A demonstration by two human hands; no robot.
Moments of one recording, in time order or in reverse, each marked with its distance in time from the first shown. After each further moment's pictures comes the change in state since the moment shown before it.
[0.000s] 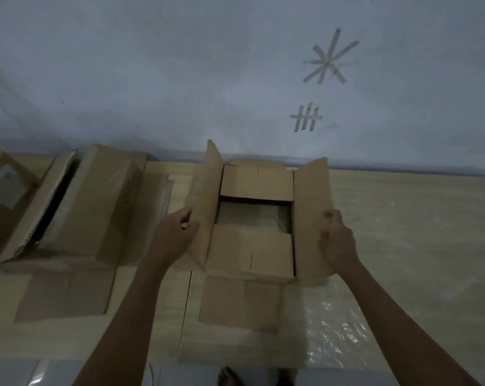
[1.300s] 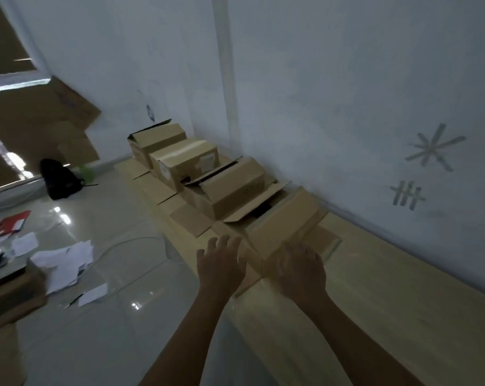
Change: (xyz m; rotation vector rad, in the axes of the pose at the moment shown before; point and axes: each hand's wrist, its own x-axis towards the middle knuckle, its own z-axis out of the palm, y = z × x) left_hand -0.238 0.148 0.102 0.752 0.507 -0.546; right_hand -0.087 -0.013 -0.031 -0.371 -0.262 -1.072
